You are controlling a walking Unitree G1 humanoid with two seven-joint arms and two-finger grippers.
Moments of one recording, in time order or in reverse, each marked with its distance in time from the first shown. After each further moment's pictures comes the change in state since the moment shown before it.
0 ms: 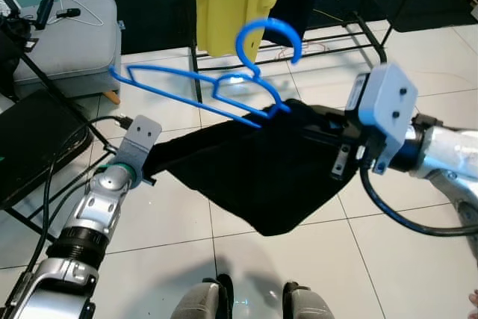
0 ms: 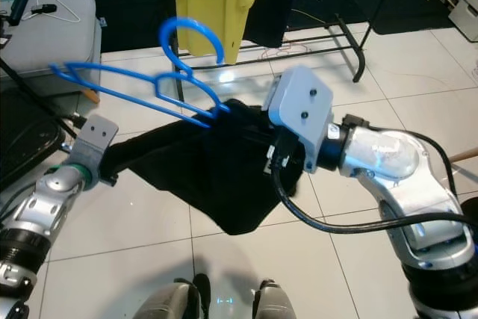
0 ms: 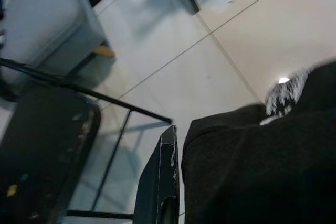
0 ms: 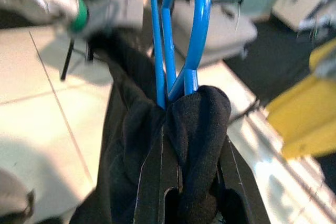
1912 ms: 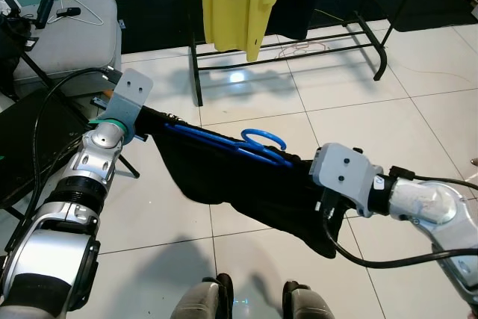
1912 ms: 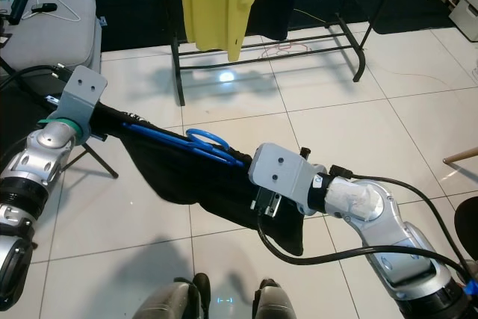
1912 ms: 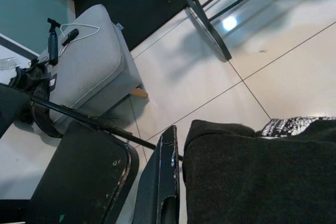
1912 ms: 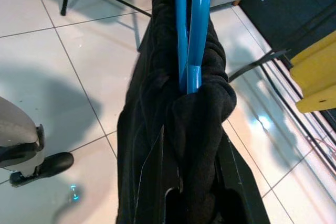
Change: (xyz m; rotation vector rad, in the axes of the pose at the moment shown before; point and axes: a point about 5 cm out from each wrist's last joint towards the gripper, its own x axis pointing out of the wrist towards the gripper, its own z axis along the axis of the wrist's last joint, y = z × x) left arm 0.022 0.030 0.057 0.005 -0.157 0.095; right arm 0.009 0.030 -0.051 -0.062 0.204 0.030
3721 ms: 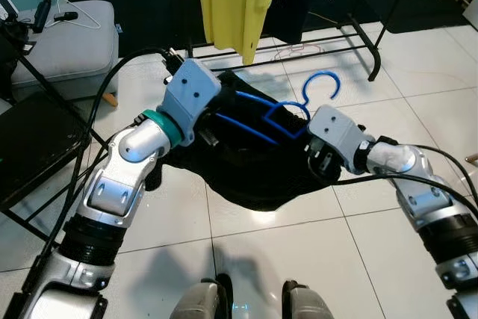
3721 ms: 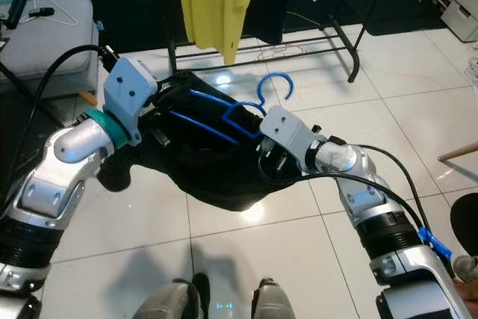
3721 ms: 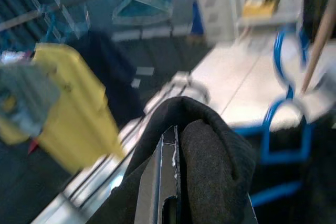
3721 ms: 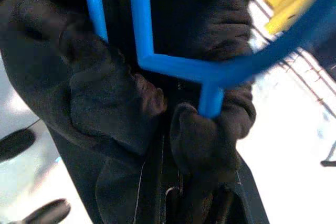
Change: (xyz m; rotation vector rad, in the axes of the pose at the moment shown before) left arm -0.100 -0.071 0.118 -0.128 -0.723 -0.594; right arm 0.041 -0.058 -0.070 0.126 0.227 -0.136
